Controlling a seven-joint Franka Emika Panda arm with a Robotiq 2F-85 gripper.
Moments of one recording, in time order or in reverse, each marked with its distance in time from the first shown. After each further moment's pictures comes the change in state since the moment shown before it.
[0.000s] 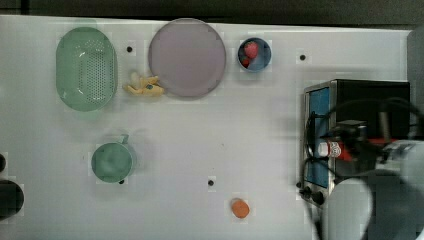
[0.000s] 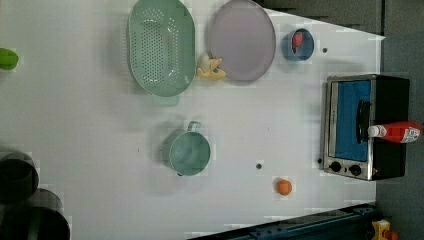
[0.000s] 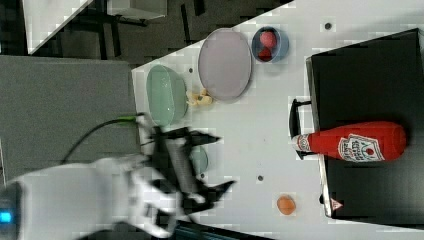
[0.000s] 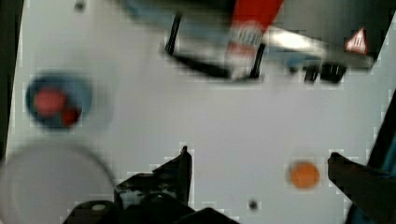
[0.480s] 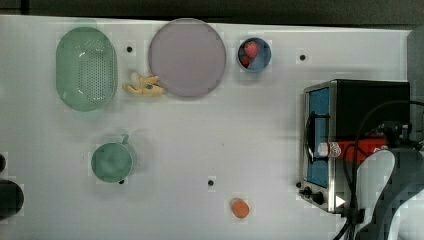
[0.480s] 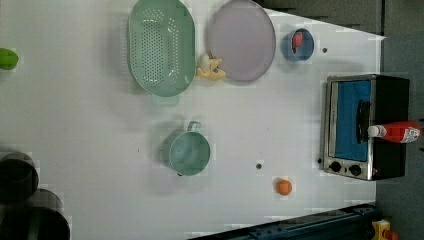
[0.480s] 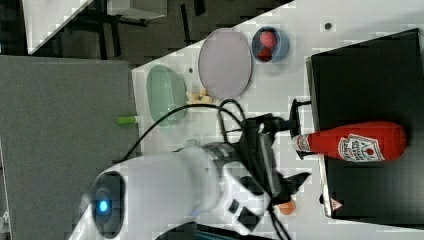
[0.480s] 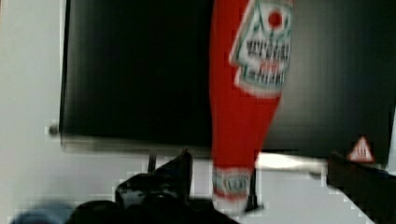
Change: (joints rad) arm -0.038 0.186 -0.117 -0.009 -0.025 0.262 0.000
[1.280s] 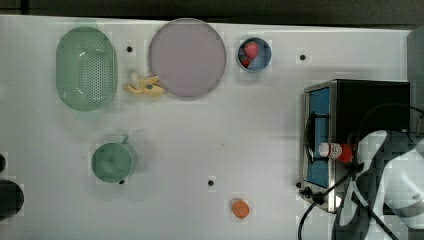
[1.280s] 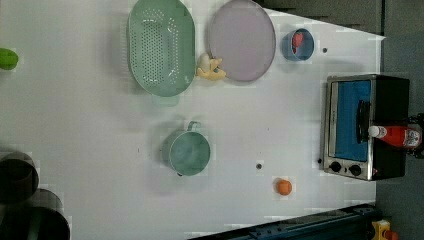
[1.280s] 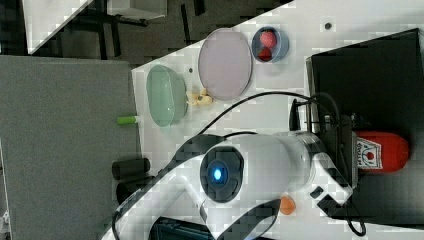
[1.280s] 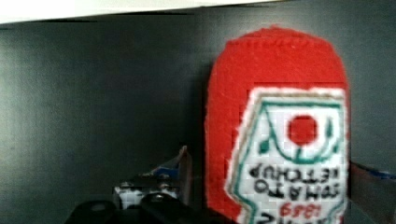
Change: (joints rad) arm -0.026 0.294 -0.085 0.007 0.142 0.200 0.000
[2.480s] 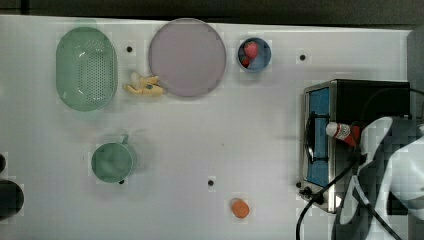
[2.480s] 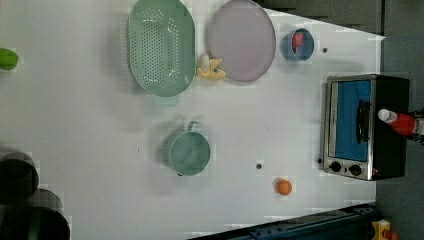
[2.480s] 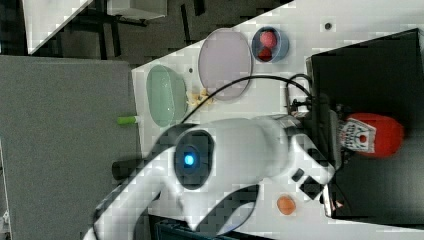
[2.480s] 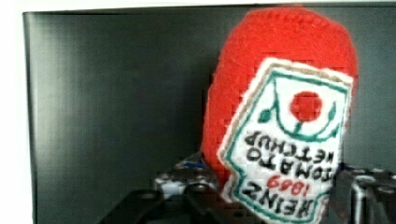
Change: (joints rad) arm 0.019 -0.013 0.010 0.098 0.005 -0.088 -0.050
